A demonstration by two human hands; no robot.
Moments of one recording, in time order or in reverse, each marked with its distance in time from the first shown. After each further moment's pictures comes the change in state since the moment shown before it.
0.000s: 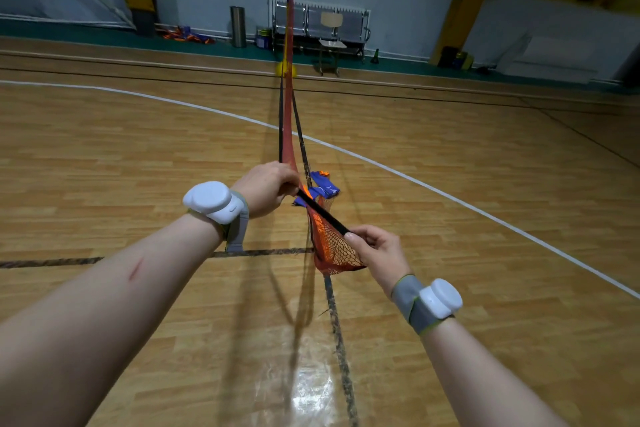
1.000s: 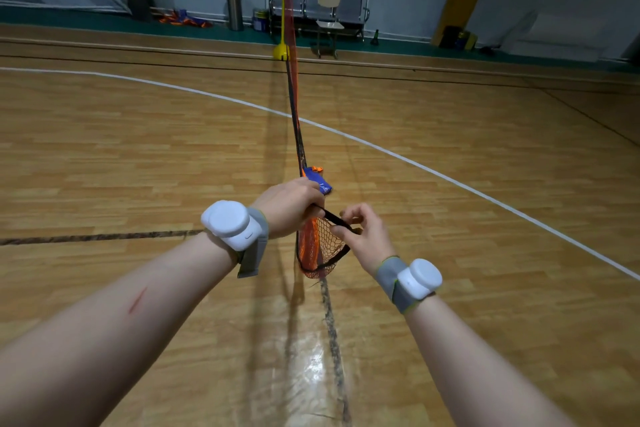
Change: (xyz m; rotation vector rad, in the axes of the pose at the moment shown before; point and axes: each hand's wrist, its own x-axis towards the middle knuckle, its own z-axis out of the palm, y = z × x) left_hand -0.048 0.130 0.046 0.018 -0.102 0.075; right_hand -0.063 -0.001 -0.043 -0.253 0.041 -0.030
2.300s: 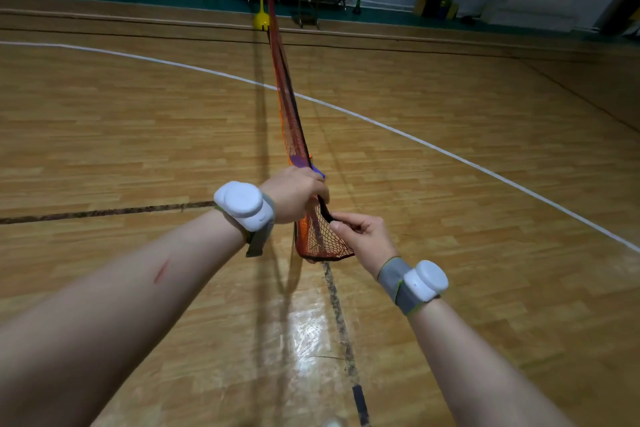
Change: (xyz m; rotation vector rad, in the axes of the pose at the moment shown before) left_hand -0.078 0.001 0.012 0.112 -0.156 0.161; right_hand -0.114 -0.021 0.044 0.303 -0.040 0.151
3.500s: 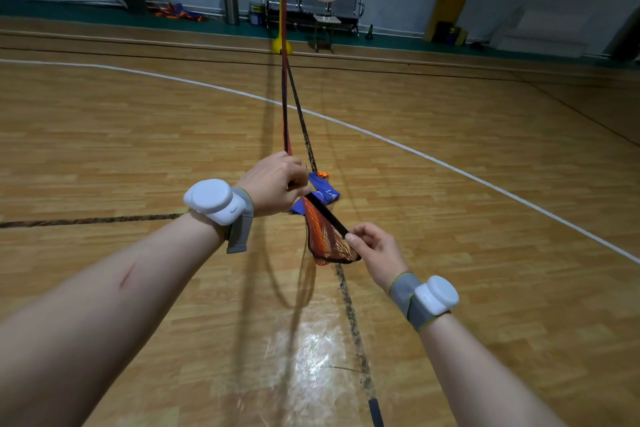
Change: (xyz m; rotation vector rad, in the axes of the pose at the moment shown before) left_hand -0.094 -0.027 -0.035 -0.094 0.246 -0.185; right_hand -0.042 -0.005 0.039 -0.066 -0.037 -0.007
